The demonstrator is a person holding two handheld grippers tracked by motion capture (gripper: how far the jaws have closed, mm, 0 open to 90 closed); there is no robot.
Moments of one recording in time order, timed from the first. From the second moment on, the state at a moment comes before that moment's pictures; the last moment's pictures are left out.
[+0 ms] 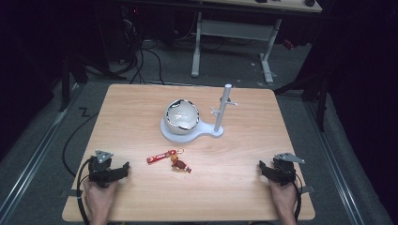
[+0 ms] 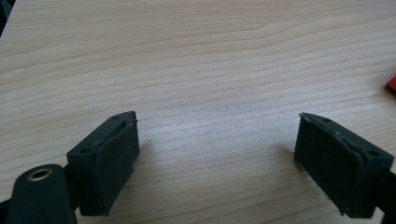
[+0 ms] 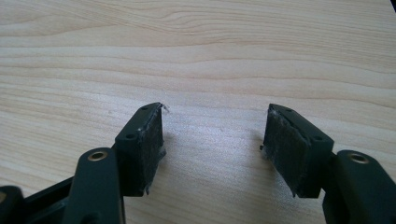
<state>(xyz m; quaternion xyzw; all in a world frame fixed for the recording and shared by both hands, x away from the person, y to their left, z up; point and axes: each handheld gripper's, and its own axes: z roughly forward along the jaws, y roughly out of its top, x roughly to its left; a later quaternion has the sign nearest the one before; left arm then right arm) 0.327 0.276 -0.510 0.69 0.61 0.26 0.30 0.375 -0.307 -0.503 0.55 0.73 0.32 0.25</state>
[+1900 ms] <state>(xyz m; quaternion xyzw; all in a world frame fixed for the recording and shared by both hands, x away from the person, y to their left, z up) 0.327 0.276 -0.510 0.69 0.61 0.26 0.30 0.373 -0.161 -0.468 0.34 0.83 0.43 0.13</state>
